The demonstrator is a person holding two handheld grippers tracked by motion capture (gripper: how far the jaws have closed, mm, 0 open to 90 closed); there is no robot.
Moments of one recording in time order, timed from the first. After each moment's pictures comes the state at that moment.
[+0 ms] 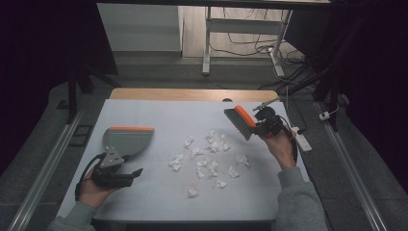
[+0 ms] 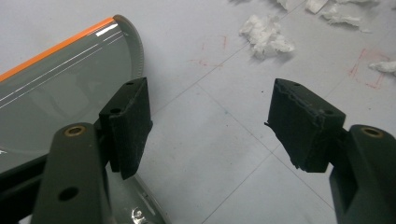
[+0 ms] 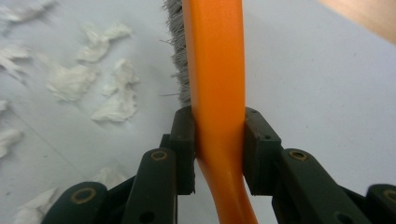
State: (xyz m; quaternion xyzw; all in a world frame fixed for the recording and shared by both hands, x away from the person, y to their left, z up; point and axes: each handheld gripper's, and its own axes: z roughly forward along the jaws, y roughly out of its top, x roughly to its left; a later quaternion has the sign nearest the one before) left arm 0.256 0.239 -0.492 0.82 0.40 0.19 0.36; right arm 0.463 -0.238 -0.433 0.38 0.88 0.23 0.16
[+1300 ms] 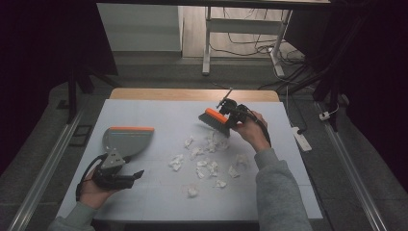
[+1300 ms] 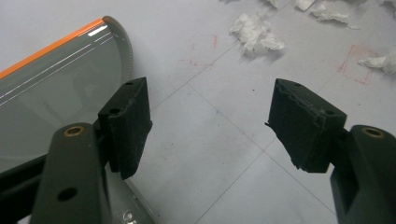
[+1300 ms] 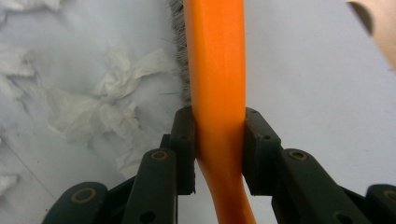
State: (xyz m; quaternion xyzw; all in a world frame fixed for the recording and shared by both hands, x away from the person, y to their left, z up) left arm 0.254 0.236 -0.493 0.83 0.38 0.18 0.36; right arm 0.500 -0.133 -0.446 0.26 0.95 0.11 0.14
